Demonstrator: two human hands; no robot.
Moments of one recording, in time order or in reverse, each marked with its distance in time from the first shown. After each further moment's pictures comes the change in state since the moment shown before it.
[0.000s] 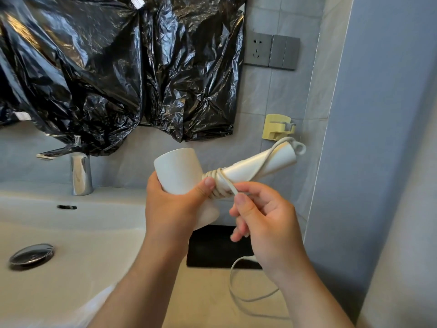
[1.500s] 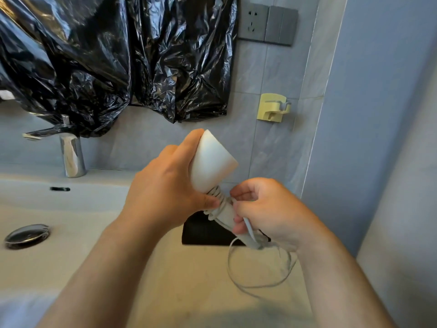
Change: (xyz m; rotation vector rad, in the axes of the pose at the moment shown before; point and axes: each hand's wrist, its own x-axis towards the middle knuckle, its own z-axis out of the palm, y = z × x) left_hand -0.019 0.043 -0.012 1.075 -0.386 0.426; right_hand 0.011 -0.002 -0.028 -0.334 -0.294 0.444
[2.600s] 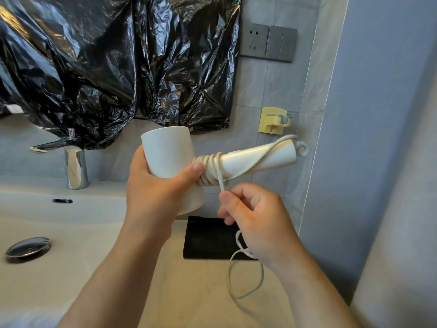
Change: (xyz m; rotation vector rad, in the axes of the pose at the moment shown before) left_hand 0.014 -0.016 0.014 -0.998 0.381 -0.261; right_hand -0.004 -0.004 0.022 0.013 0.204 -0.420
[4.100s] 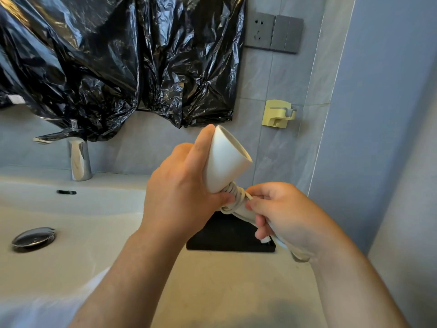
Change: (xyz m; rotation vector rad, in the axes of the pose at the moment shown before) left_hand -0.021 0.013 0.006 0.940 -0.235 0.474; right_hand 0.007 0.007 -0.030 -0.054 -0.152 0.440
